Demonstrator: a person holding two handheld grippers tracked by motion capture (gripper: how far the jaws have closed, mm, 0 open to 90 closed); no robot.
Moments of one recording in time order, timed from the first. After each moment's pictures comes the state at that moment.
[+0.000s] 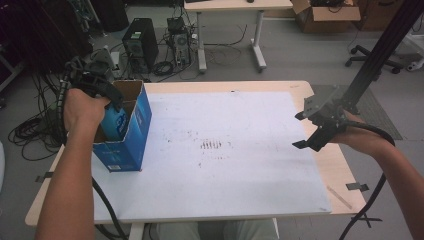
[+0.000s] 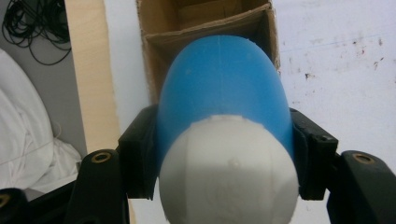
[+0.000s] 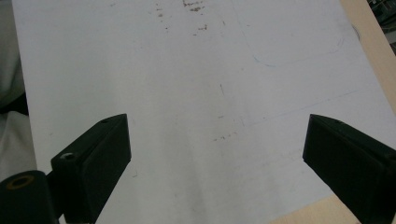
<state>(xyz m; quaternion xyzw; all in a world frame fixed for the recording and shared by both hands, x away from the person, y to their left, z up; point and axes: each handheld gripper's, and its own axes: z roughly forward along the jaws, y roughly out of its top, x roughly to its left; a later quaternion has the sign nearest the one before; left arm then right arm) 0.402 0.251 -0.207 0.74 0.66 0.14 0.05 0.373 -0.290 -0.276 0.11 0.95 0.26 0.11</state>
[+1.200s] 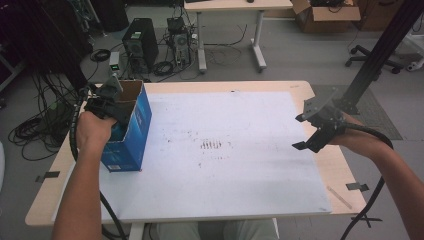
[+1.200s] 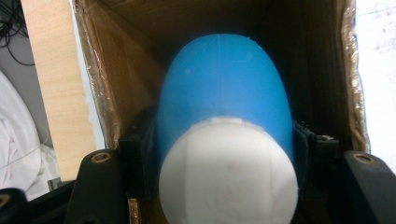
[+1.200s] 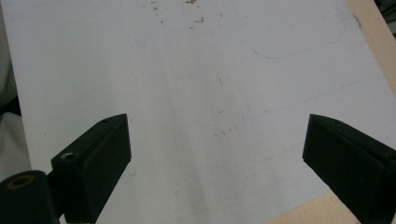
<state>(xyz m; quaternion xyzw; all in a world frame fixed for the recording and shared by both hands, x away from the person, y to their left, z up) 0.407 0.264 -0.279 0.75 0.64 0.12 0.05 0.374 -0.292 -0.285 0.12 0.95 0.25 0.11</state>
